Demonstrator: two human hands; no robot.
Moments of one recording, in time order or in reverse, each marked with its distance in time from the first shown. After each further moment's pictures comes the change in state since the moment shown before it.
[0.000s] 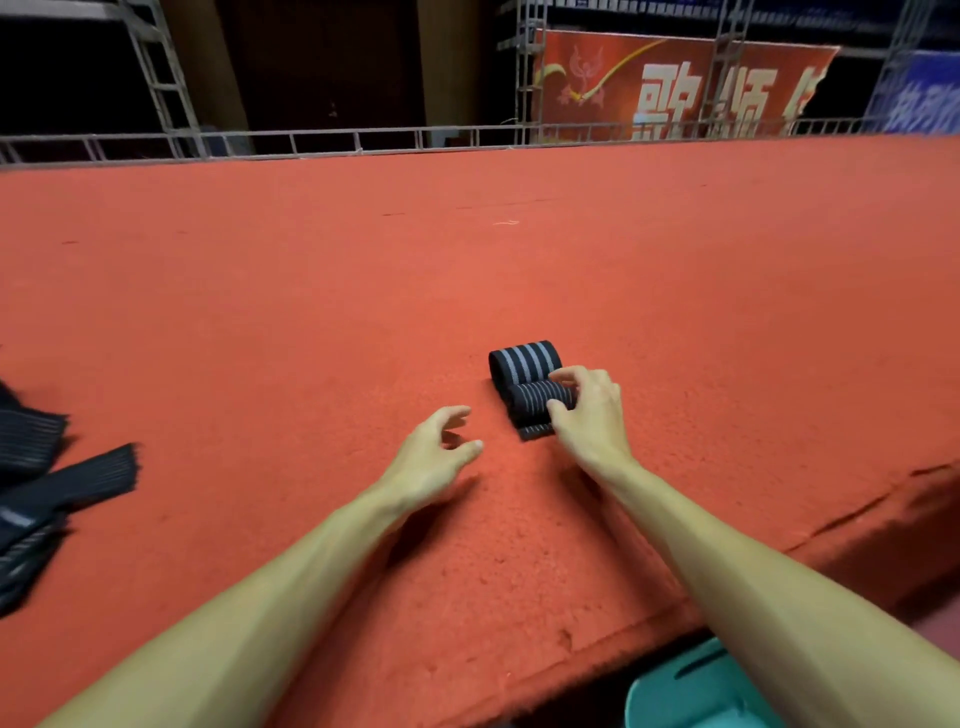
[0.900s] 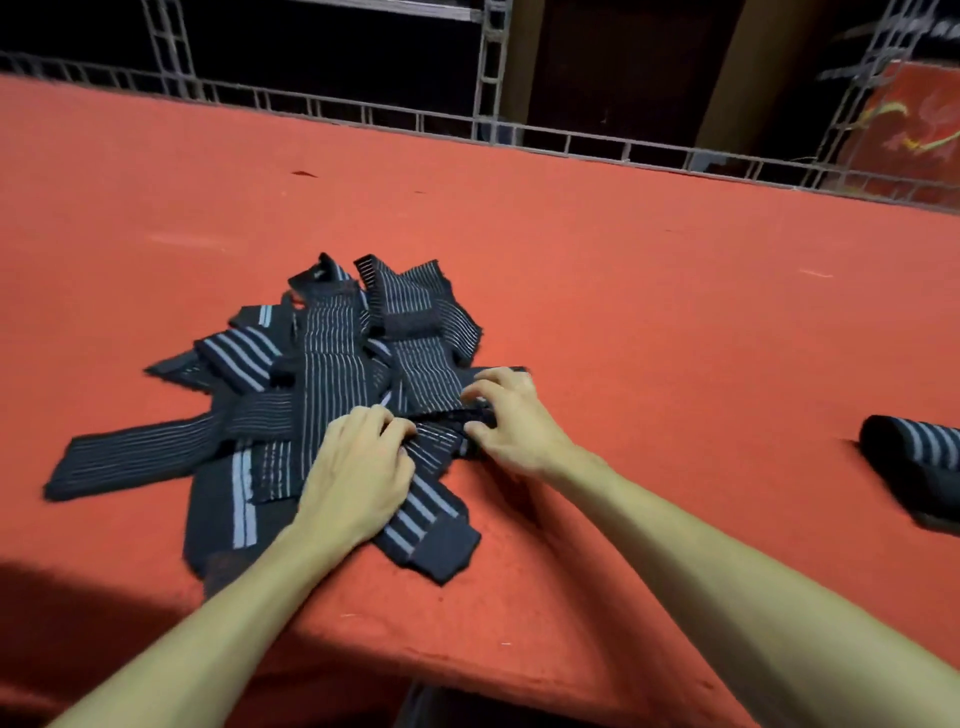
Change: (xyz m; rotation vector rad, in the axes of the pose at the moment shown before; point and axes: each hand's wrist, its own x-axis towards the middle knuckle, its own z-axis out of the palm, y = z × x) left_hand -0.252 -0.197 -0.287 0.941 0.668 -0.088; right_hand -0.167 -0.304 0.254 -0.060 -0.694 -0.782
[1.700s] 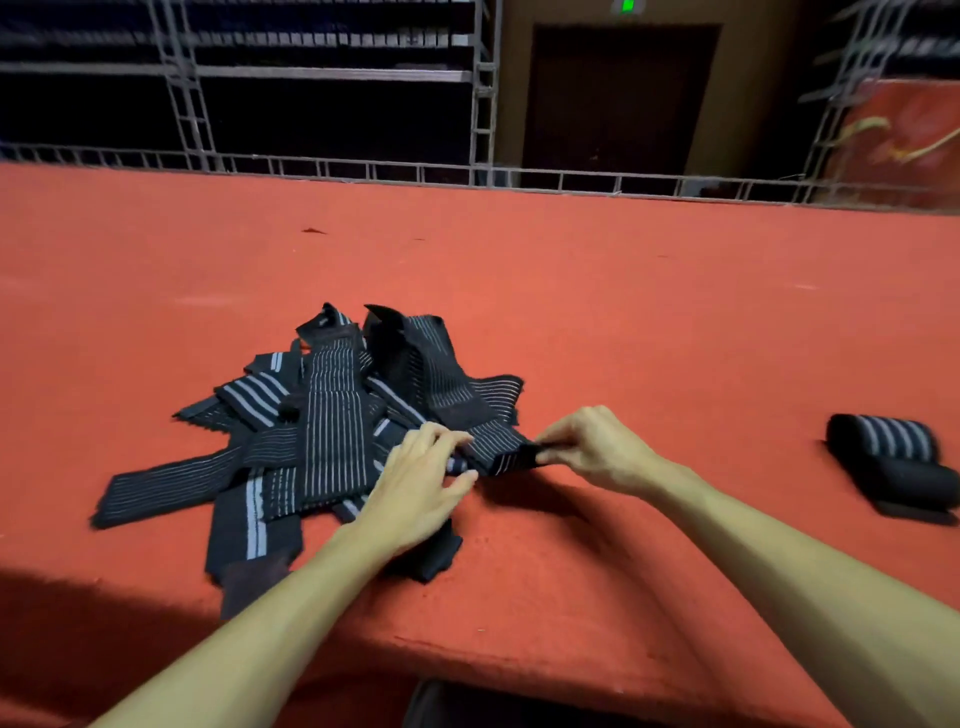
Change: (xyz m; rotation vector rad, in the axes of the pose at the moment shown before) left_hand 0.010 0.068 -0.022 -0.298 -0.201 0.039; right_hand -0.063 0.048 -0.080 0.053 -0.092 -0.054
